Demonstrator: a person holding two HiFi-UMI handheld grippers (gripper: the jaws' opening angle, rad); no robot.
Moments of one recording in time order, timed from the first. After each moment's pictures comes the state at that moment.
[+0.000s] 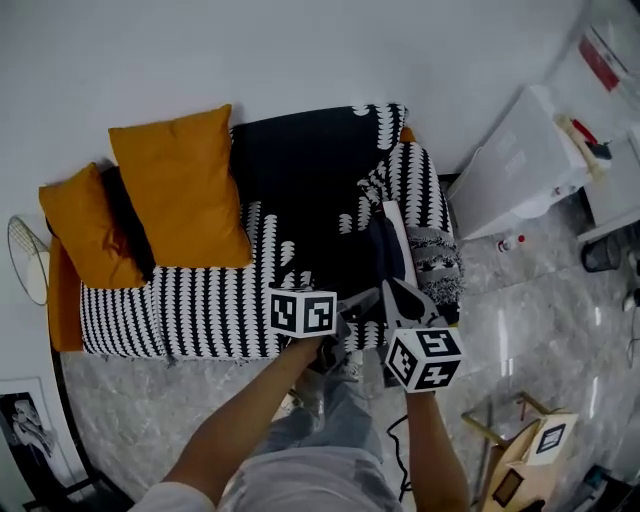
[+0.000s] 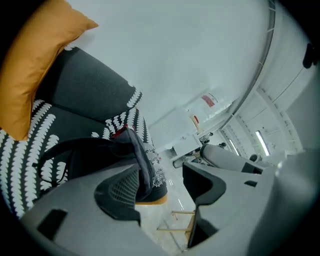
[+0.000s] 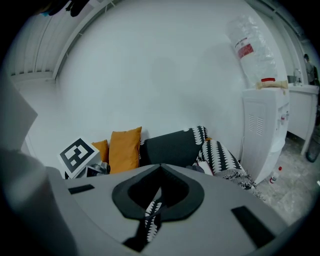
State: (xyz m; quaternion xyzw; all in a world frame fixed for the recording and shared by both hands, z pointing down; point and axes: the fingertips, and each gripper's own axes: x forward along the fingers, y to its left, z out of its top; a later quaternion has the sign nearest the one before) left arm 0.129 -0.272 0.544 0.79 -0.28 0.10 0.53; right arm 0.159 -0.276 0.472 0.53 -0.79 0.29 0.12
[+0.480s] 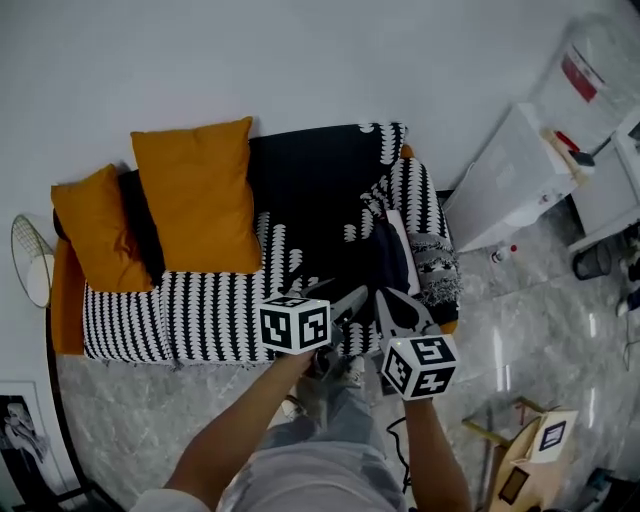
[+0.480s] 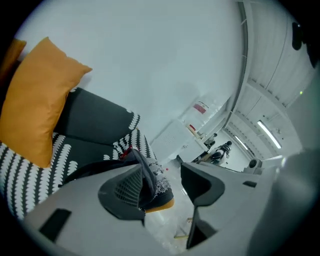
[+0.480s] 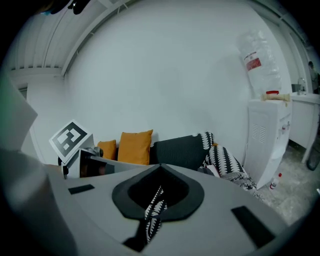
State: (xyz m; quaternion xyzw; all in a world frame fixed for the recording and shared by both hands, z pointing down) left arm 0.069 -0.250 0.469 0.82 -0.35 0.09 0.44; right arm 0.114 -0.230 0.427 0.52 -0.80 0.25 0.13
